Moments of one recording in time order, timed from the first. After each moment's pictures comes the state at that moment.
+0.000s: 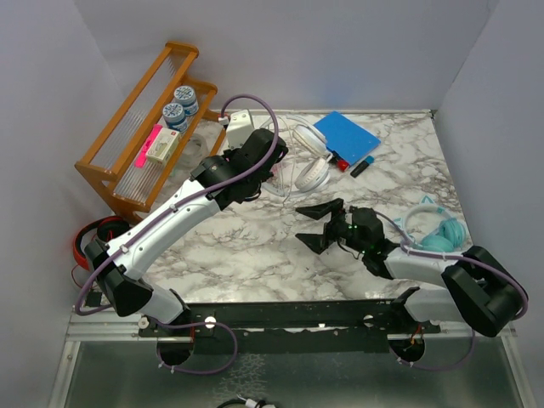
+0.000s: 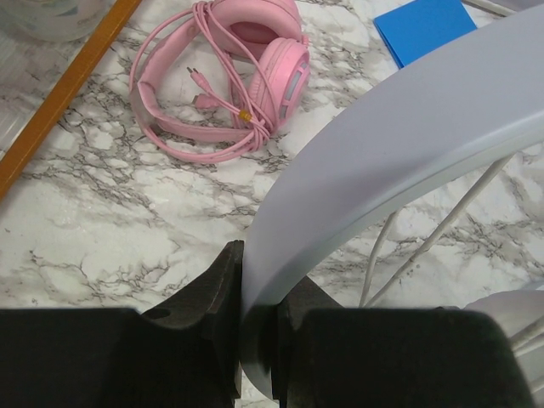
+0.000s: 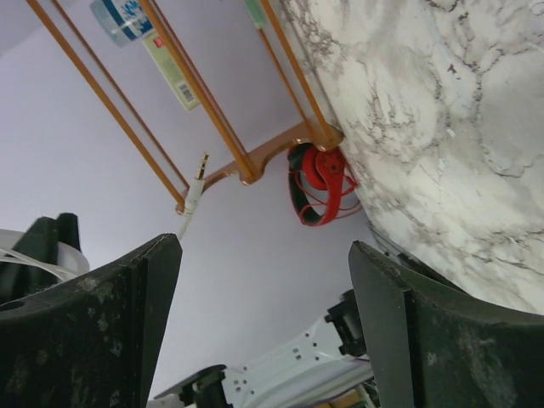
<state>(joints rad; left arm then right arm) -0.84 1.47 1.61 -0.91 -0.67 -0.85 0.63 1.27 0.30 0.66 -0.27 1.83</state>
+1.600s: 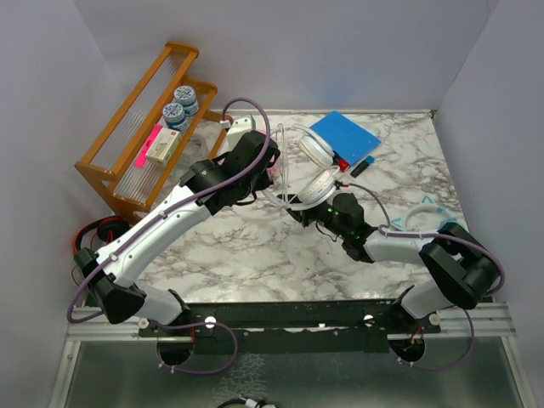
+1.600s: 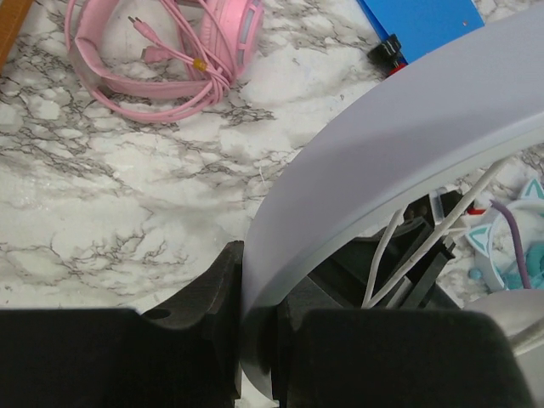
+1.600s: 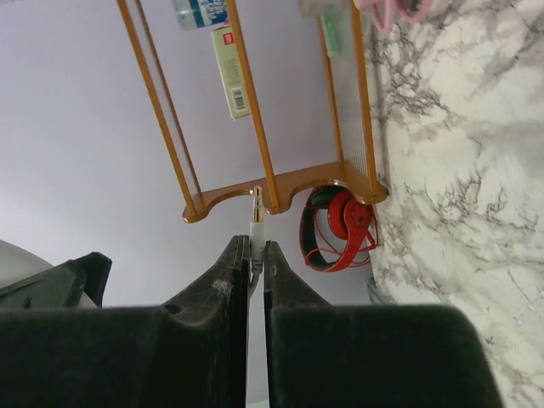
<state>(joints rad) -0.83 1.41 1.57 -0.90 -0.49 -0.82 0.73 1.50 0.52 0.83 -0.07 1.71</state>
